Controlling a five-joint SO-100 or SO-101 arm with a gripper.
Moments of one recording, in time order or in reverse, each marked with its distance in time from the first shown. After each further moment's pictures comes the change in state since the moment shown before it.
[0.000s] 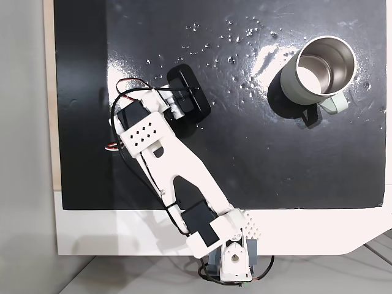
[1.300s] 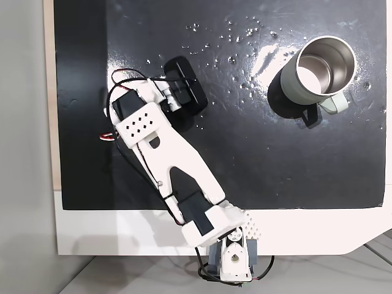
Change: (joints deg) arm 1.6 -3.3 -11.2 5.5 -0.7
